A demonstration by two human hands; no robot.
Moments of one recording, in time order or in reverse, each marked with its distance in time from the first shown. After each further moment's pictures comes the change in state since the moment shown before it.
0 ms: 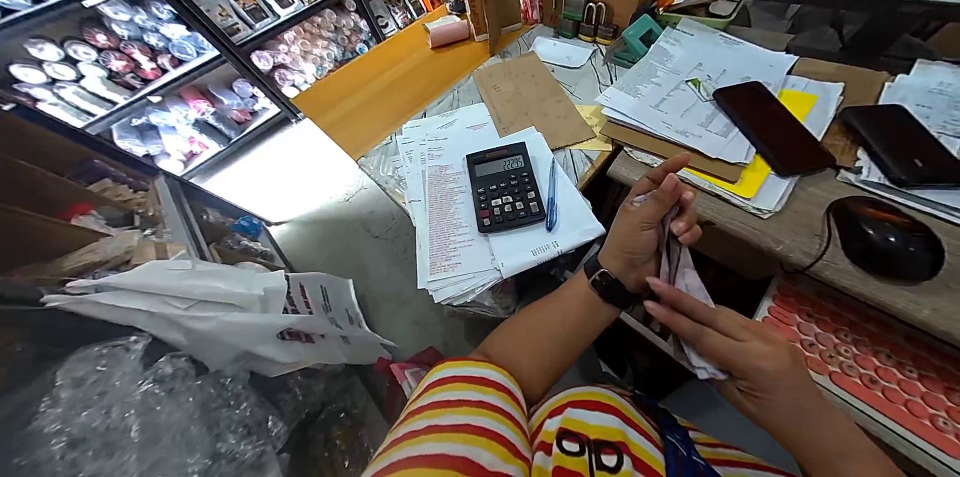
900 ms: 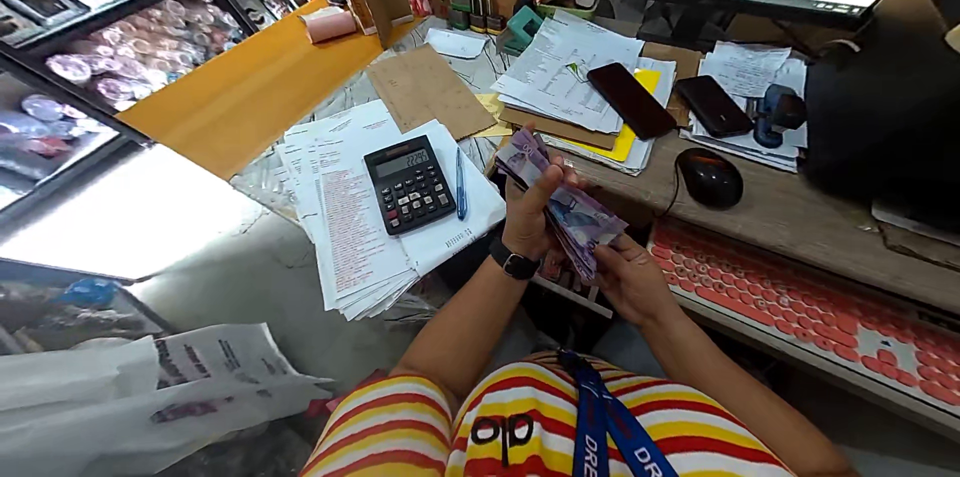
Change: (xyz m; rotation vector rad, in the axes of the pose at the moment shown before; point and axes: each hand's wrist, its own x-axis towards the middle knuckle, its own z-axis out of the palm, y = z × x) left_hand -0.003 -0.007 -0.022 0.246 -0.121 0.252; right_hand -0.007 0.008 0.016 1.408 0.429 0.831
